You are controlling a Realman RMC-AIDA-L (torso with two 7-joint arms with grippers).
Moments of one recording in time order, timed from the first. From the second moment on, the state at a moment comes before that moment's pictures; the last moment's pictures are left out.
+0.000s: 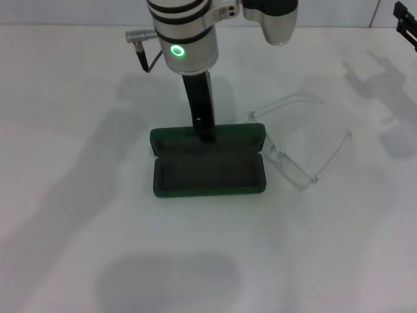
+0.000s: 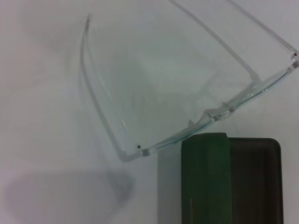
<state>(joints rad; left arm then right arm) -1.67 -2.11 2.85 -0.15 0.99 1.26 -1.89 0.55 2.01 -0.81 -0.33 -1.00 -1.08 0.48</state>
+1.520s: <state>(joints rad) -1.70 -2.10 2.85 -0.04 1.01 1.18 -2.01 0.52 1.99 -0.81 -0.33 -0.99 -1.11 0.48</state>
